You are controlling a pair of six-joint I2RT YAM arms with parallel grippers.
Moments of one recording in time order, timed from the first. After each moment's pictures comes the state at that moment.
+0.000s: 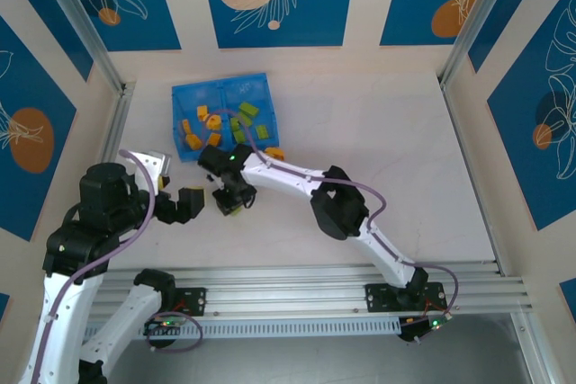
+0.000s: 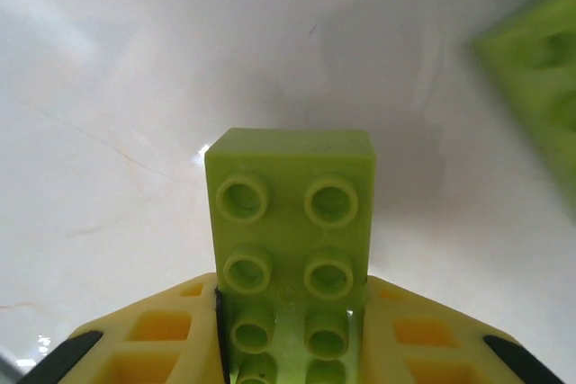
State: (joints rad) left arm -0.24 0.64 1.10 -1.05 0.32 -0.08; right arm 1.01 2.38 2.15 -1.12 -0.12 0.37
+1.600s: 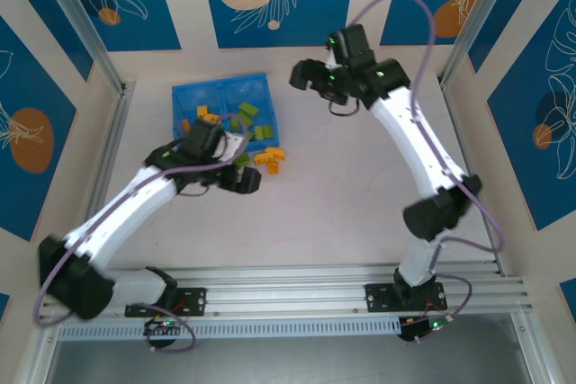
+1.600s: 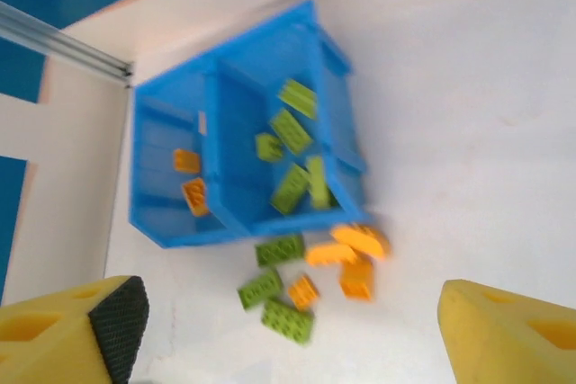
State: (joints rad) left arm -0.55 1.35 1.17 -0.84 0.22 -0.25; right arm 0.48 1.74 2.03 -1.04 -0.10 0.65
